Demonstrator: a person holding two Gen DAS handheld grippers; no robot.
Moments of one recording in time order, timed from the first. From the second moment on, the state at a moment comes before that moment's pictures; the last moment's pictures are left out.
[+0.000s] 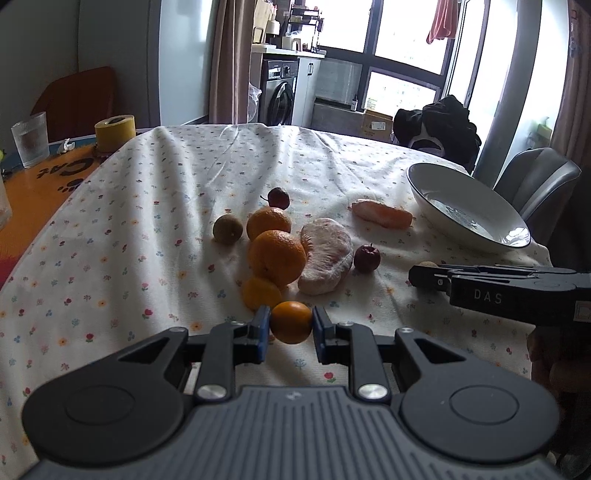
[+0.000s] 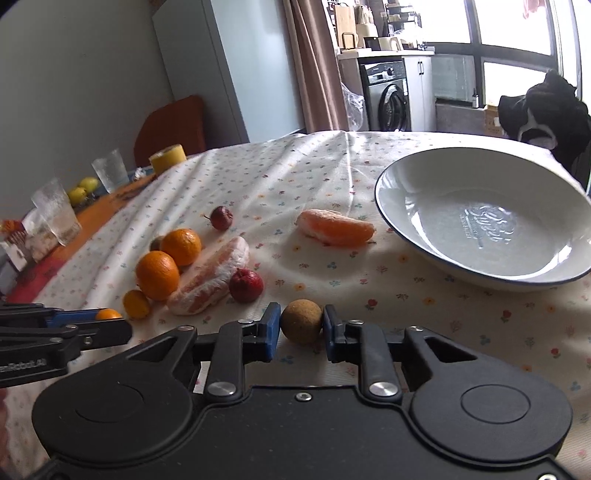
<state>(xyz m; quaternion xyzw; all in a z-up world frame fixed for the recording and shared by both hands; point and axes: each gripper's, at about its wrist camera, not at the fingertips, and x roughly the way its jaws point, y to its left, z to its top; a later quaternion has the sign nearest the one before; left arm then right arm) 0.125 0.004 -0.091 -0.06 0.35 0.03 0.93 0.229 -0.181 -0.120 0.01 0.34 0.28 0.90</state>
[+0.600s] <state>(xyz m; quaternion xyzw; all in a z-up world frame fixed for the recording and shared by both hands) 0.134 -0.030 -0.068 -0.05 0.32 0.01 0.95 0.208 -0.225 -0.094 0.04 0.28 0.28 0.92</state>
